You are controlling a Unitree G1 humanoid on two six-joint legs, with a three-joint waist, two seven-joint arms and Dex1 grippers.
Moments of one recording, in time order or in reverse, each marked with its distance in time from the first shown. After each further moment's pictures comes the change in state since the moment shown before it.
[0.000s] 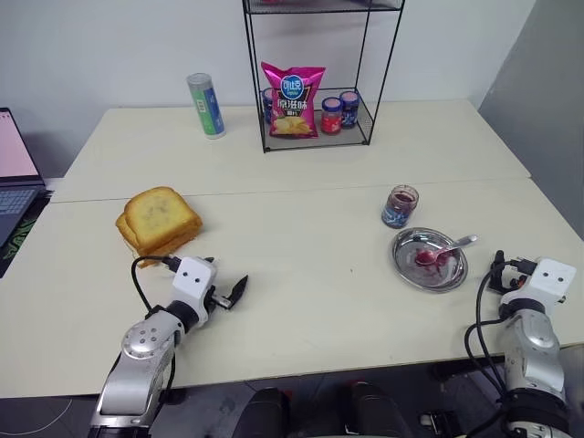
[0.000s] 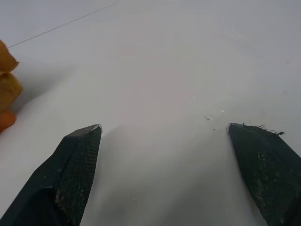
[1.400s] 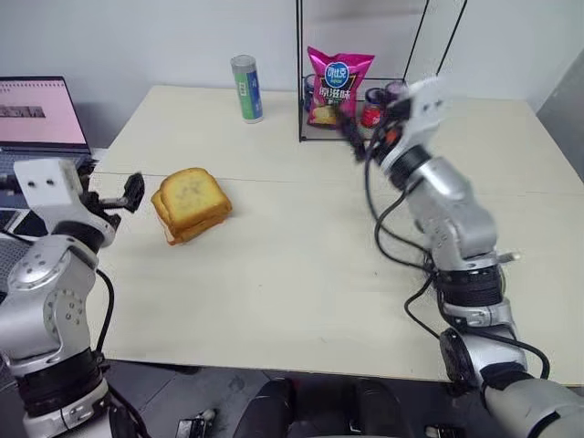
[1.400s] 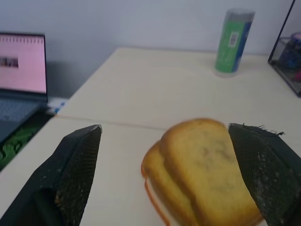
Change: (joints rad) left arm -0.377 0.063 0.505 -0.065 -0.339 0.504 0.299; right arm -0.665 0.086 0.524 -0.274 0.195 0.467 0.463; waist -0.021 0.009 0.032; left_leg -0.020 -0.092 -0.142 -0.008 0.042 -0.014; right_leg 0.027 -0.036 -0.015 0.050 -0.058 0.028
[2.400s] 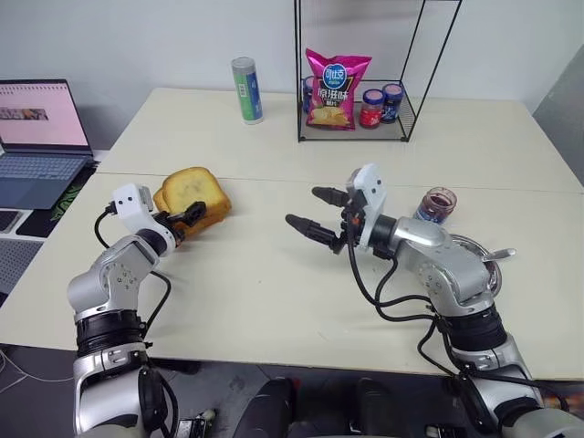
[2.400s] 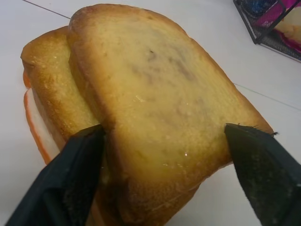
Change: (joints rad) left arm -0.229 -0.042 -0.156 0.593 -0.036 -0.084 -0.159; right arm 0.202 -0.057 0.099 -0.185 0.039 0.179 0.199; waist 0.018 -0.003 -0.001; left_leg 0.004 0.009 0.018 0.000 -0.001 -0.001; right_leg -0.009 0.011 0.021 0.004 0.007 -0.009
